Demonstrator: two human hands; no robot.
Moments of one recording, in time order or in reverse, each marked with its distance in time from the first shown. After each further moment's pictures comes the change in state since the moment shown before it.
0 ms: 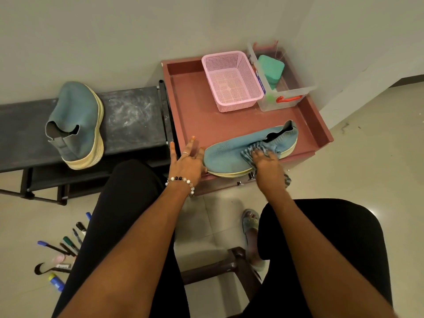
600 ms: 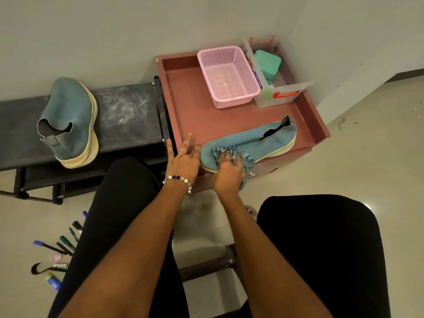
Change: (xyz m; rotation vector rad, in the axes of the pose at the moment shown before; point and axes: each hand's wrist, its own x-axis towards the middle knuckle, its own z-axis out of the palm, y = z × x) left_hand 0.002 0.000 0.006 0.039 0.008 -0.011; right_hand -0.021 -0.102 0.016 0.289 -0.037 0.297
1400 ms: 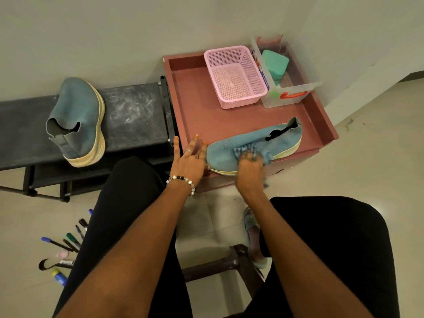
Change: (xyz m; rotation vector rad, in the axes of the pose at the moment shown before) left_hand 0.000 -0.001 -0.003 0.118 -0.022 0.045; right_hand 0.011 0.021 -0.034 -0.302 -0.048 -0.069
